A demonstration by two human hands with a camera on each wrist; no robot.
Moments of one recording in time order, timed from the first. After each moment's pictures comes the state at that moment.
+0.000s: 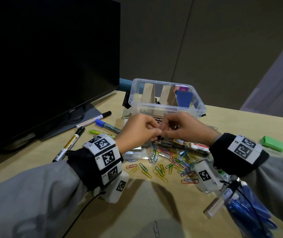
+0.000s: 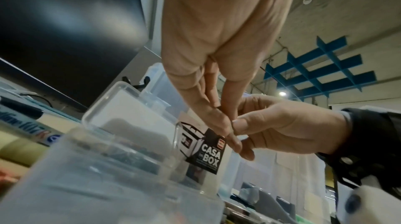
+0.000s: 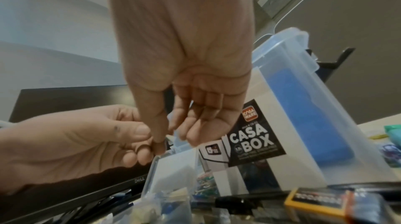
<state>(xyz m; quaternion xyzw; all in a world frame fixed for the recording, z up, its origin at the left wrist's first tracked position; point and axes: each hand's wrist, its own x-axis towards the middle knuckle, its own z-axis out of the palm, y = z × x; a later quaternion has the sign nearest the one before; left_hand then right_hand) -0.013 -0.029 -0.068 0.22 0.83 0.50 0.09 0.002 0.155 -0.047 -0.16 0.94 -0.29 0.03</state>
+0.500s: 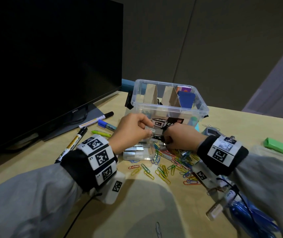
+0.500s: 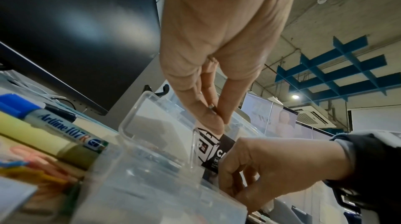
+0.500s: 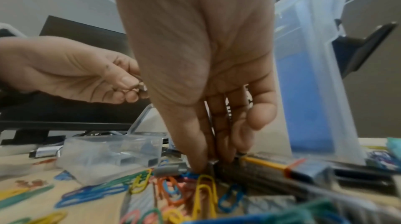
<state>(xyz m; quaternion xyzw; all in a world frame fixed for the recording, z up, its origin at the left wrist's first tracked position) -0.023 -0.047 -0.078 0.18 0.83 0.53 0.06 -0.013 0.141 -0.074 -0.13 0.98 0.09 0.10</state>
